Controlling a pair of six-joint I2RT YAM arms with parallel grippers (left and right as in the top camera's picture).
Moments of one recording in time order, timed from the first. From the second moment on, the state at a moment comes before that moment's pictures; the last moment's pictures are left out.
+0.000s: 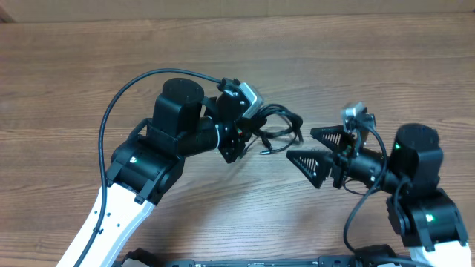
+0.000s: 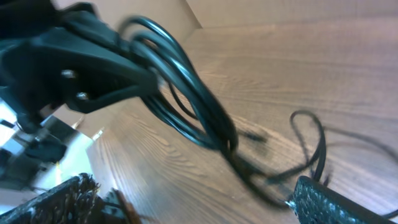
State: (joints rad) left arm -0.52 1.20 1.22 -0.55 0.54 0.11; right arm 0.15 0.79 0.84 -0.50 -0.83 0.21
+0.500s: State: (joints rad) left arm -0.52 1.20 1.22 -0.67 0.65 0.13; right arm 0.15 0.74 0.84 -0.50 -0.73 0.05
